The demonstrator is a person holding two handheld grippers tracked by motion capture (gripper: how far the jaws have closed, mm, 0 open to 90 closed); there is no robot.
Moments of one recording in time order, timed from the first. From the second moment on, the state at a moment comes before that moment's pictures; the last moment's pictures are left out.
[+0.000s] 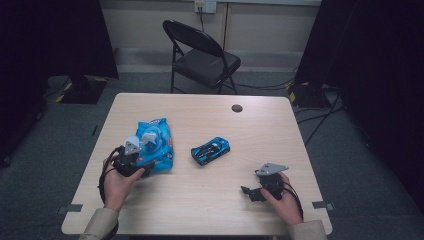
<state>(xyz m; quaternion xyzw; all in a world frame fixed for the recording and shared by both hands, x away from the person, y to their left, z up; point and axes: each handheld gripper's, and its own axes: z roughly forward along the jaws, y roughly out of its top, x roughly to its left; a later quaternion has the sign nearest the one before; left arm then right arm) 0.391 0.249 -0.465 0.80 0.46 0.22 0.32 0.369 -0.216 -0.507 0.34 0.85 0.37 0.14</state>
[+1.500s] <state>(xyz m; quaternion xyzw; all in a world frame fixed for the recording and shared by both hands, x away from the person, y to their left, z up) 0.429 0.243 -0.465 0.79 0.51 0.21 0.27 0.369 -0.216 -0.507 0.34 0.85 0.37 0.14</state>
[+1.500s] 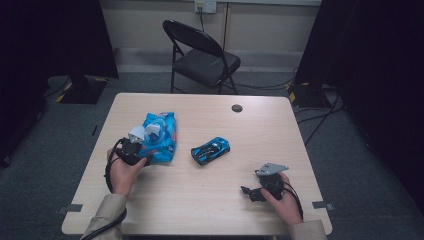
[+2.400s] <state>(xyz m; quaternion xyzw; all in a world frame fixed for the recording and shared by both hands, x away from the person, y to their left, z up) 0.411 0.239 -0.450 0.79 0.48 0.19 0.34 0.369 -0.216 -0.507 0.34 0.85 0.37 0.14</state>
